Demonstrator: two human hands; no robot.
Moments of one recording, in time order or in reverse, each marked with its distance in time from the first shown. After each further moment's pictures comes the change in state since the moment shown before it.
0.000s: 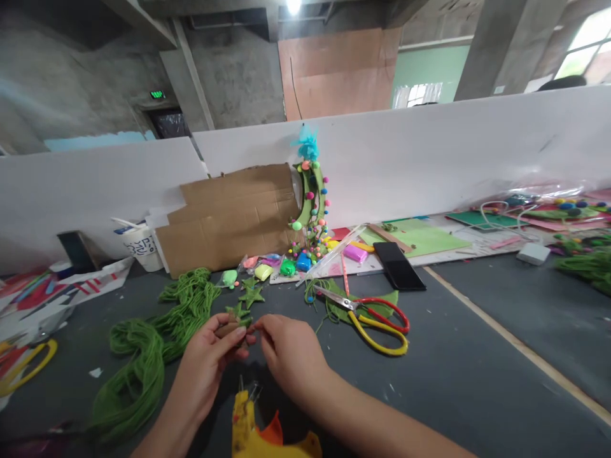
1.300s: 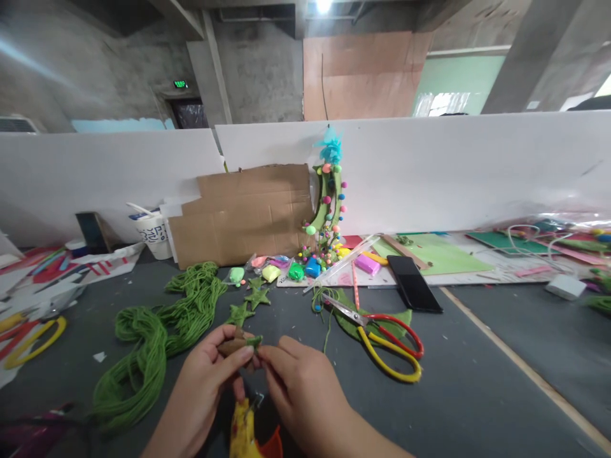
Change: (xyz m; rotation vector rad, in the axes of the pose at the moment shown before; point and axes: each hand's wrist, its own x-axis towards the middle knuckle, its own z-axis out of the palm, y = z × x) left_hand -0.023 0.008 0.006 0.021 -0.032 -0.049; right_hand -0.020 -0.006 -0.009 -0.235 -0.055 -0.242
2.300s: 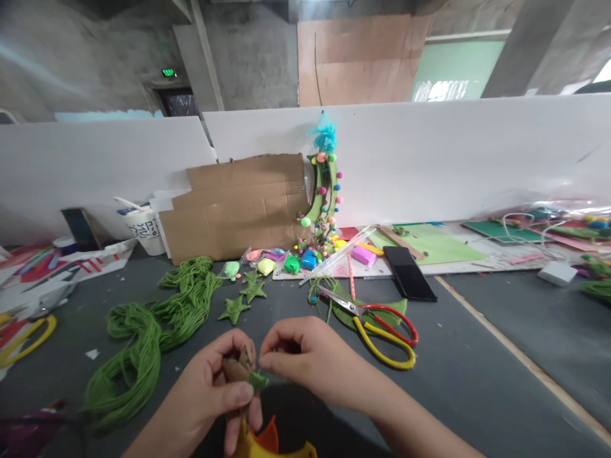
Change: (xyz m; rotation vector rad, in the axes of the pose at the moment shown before) left_hand -0.012 0.000 -0.001 -0.025 -0.454 -0.188; right_hand 0.017 0.001 -0.045 0.597 -0.293 0.289
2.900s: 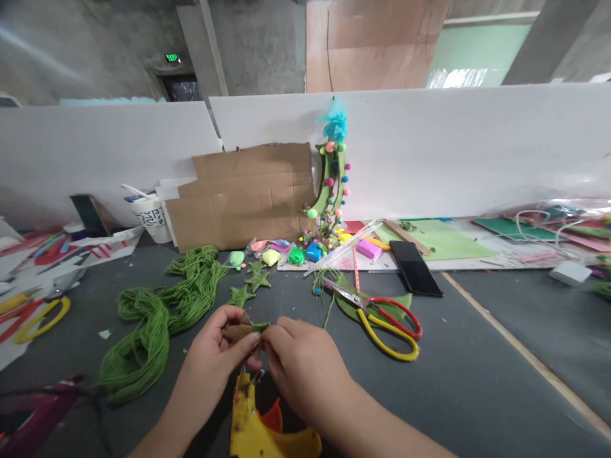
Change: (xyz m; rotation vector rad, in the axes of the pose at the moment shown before) left_hand 0.011 0.001 0.001 0.213 0.485 0.165; right_hand 0.001 0.026 0.035 -0.825 0.293 -0.301
